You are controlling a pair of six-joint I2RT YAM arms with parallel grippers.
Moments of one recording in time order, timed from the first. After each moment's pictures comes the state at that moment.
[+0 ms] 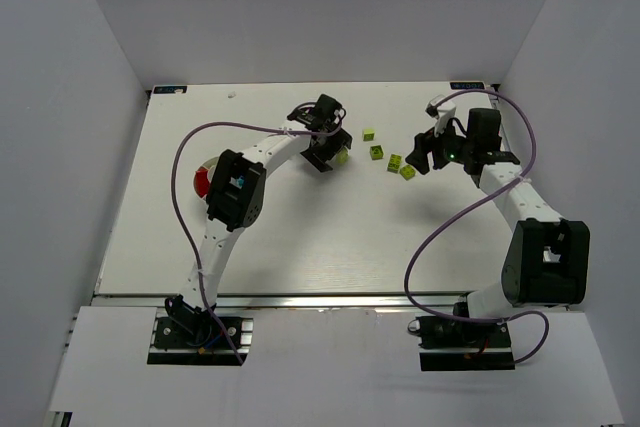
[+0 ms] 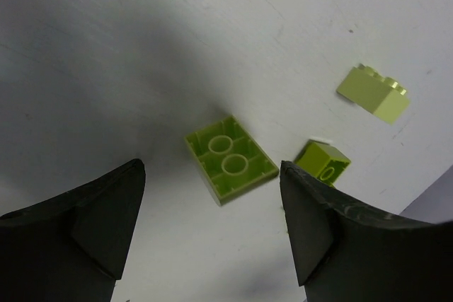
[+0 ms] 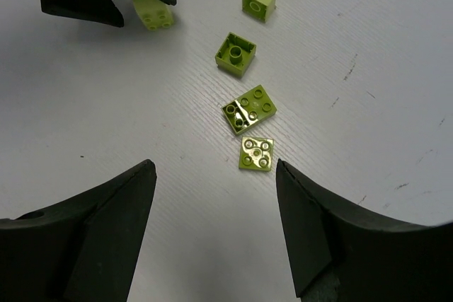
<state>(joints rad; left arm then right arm) -0.57 2.42 2.08 -0.71 -0.06 -1.31 0.04 1.47 1.03 -0.18 -0.63 -0.37</state>
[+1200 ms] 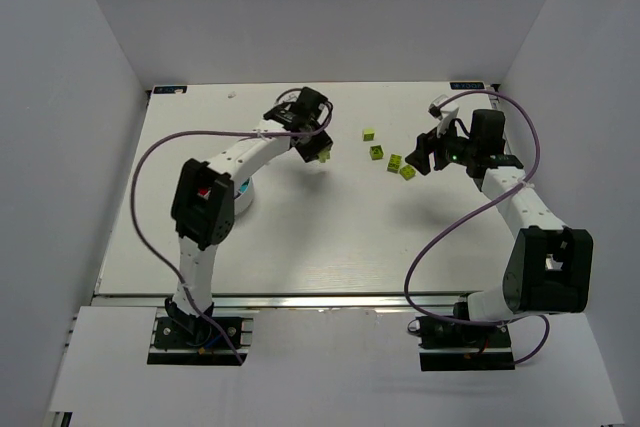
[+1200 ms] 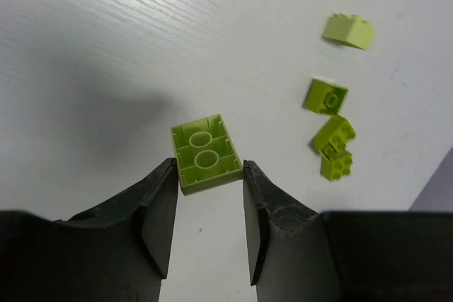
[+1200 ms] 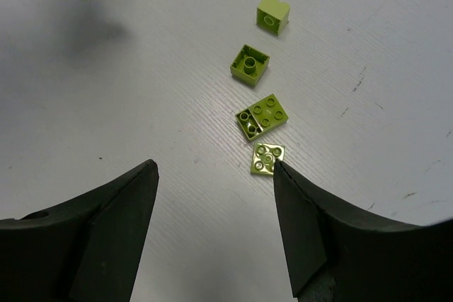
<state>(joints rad) -0.57 2.14 1.83 -0.69 -0.14 -1.11 0.03 1.43 1.00 -0.16 -0.68 -0.35</state>
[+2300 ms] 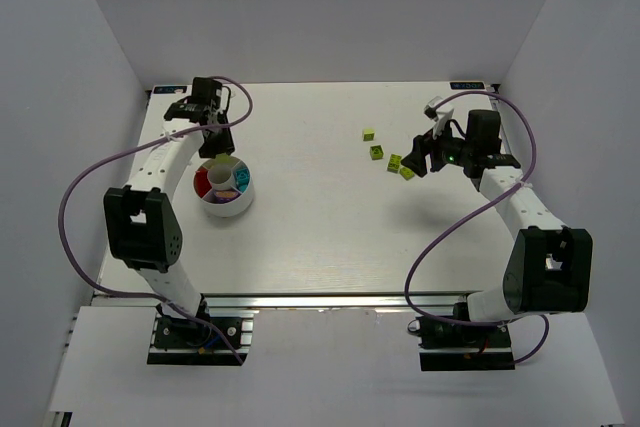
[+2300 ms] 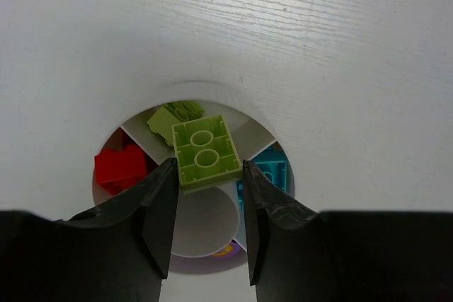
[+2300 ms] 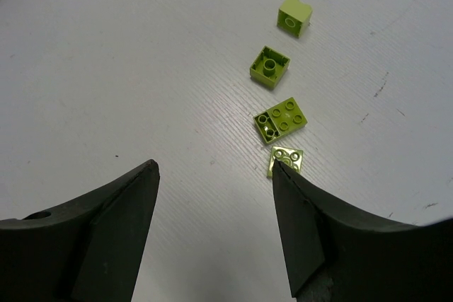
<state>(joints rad) -0.13 1.74 1.54 -0.83 -0.17 -0.32 0.05 1.43 1.00 -0.18 -0.70 -0.35</state>
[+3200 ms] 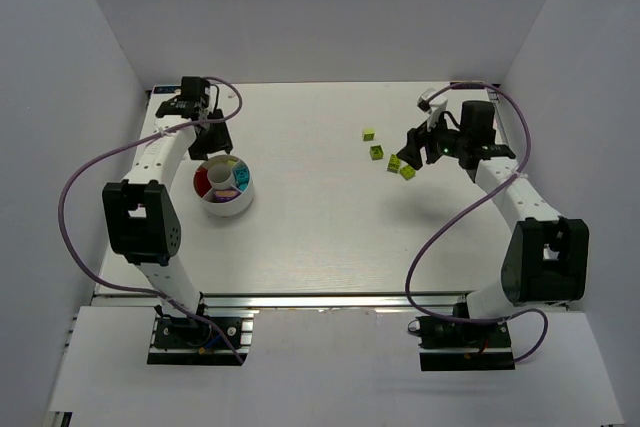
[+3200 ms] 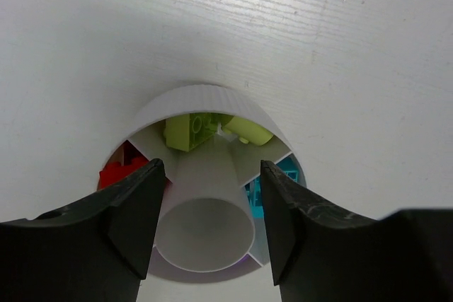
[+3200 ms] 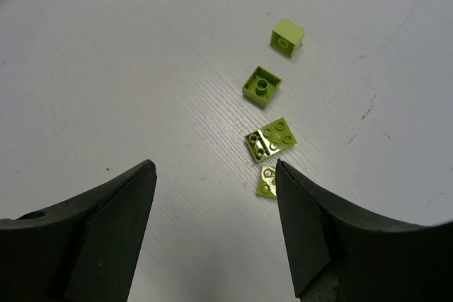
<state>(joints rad) -0.05 1.79 1.56 -0.84 -0.09 -0.32 0.08 1.47 1.08 -0.20 -0.68 -0.37</state>
